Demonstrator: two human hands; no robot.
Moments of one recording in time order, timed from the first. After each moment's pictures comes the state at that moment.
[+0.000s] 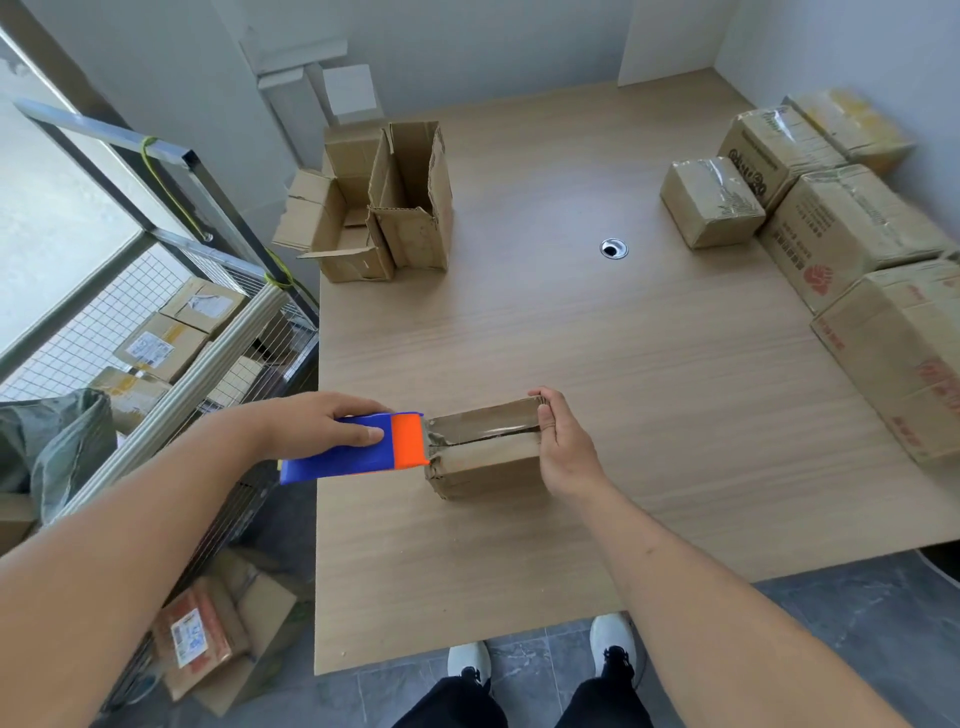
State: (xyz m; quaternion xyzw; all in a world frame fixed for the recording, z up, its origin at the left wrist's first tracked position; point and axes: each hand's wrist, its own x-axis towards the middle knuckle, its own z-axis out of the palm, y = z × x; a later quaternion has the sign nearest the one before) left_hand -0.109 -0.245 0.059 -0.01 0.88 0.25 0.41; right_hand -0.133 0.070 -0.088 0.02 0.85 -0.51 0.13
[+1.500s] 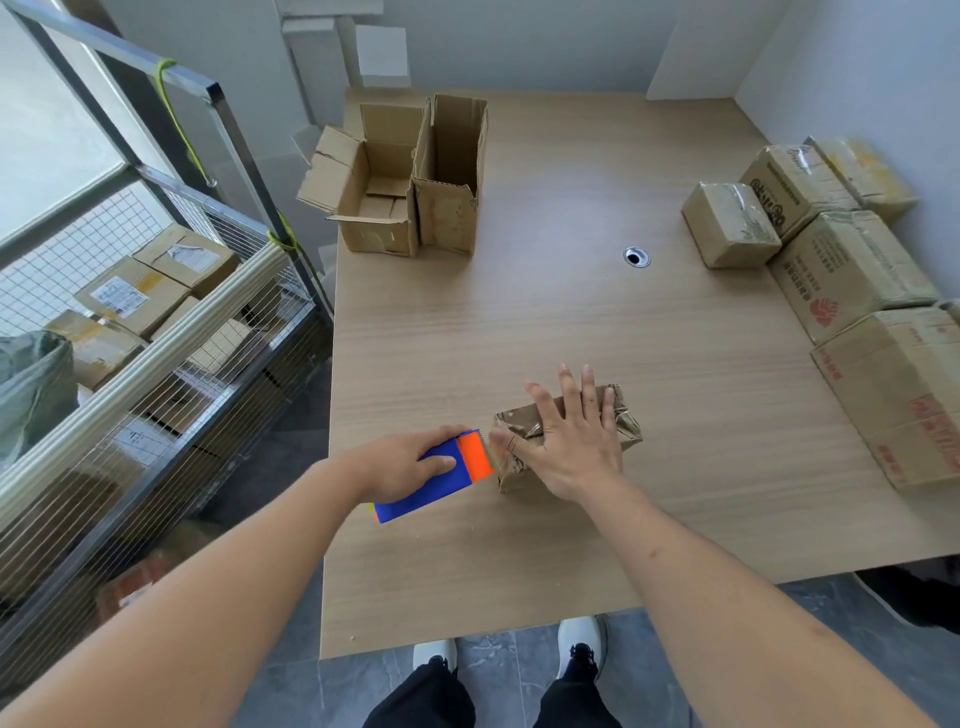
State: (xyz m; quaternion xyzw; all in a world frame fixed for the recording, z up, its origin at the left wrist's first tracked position) left_hand -0.066 -0.219 -0.035 -0.01 0.88 0.31 0.36; right_hand -0.125 0.028 -0.053 -0.12 0.98 -0.05 0.15
